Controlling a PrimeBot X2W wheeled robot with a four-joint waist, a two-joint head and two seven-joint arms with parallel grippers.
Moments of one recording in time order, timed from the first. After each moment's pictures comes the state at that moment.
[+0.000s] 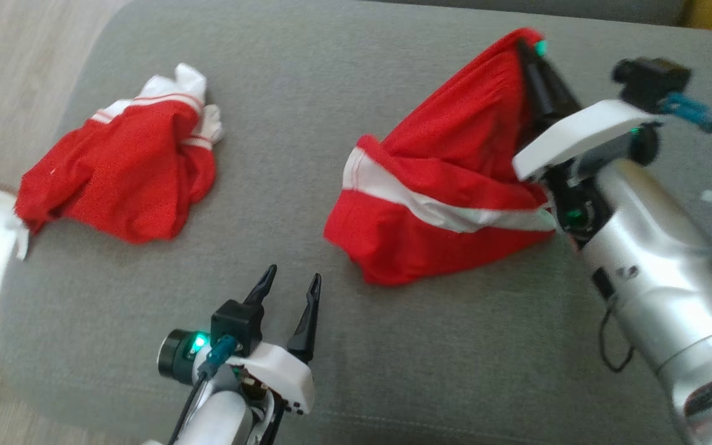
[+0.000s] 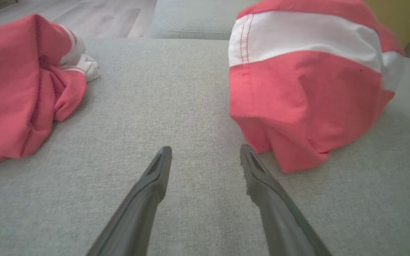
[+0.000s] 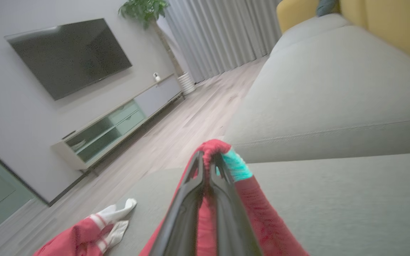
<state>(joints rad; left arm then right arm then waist) -0.17 0.05 -0.50 0.42 -0.22 0.07 -0.26 -0.83 -0.17 0.59 0.81 0.87 0.12 -0.21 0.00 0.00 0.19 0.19</state>
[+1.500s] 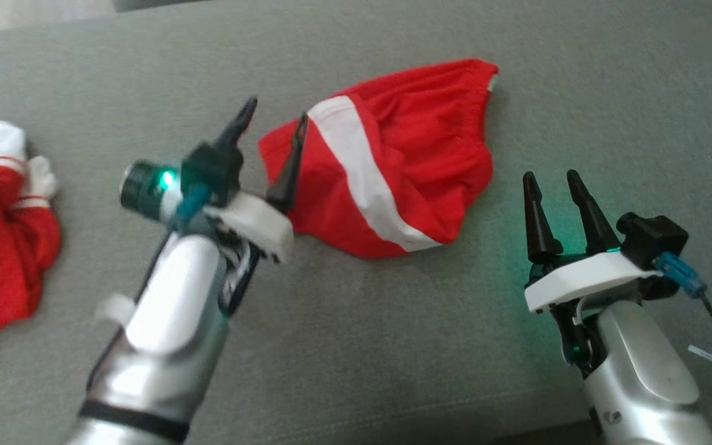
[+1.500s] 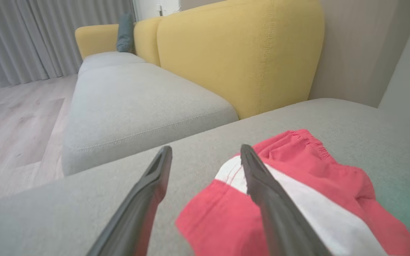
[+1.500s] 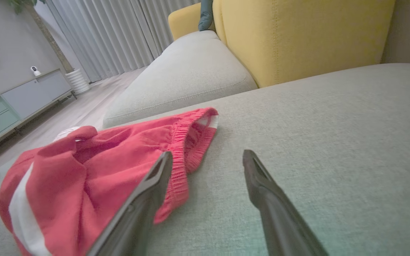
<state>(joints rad) -0.56 0.05 -0.40 0.52 -0.11 -0.04 -0.26 -0.36 -0.07 0.17 0.54 0.34 0.12 -0.25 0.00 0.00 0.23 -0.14</state>
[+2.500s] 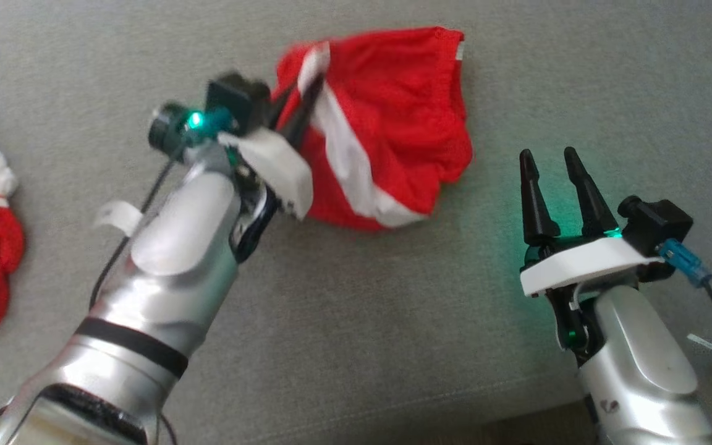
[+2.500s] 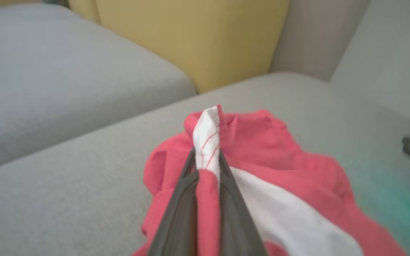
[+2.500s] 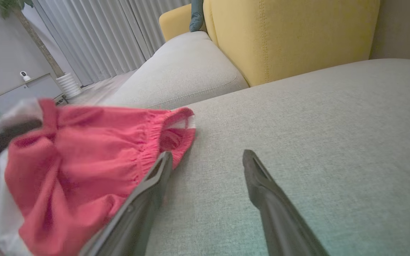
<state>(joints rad) -0.87 0.08 -0.75 0.85 -0.45 -0.12 -0.25 -0.38 -0.06 0.18 0.48 0.36 0.12 -0.25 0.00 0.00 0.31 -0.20</state>
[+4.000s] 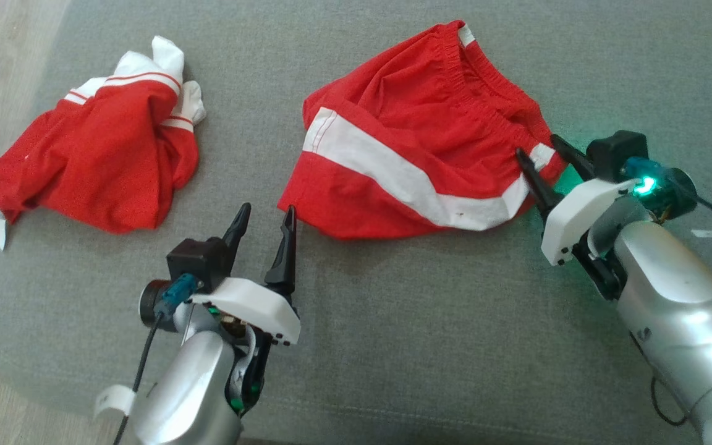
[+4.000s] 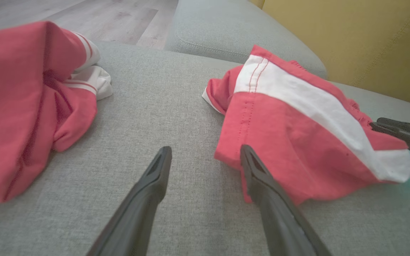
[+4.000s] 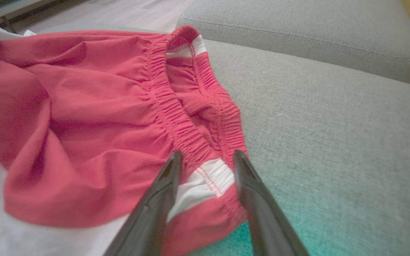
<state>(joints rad) -0.31 0.04 -0.42 0.44 -0.36 0.05 -0.25 -0.73 -0.27 0.61 0.91 0.44 0.12 -0.11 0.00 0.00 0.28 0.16</state>
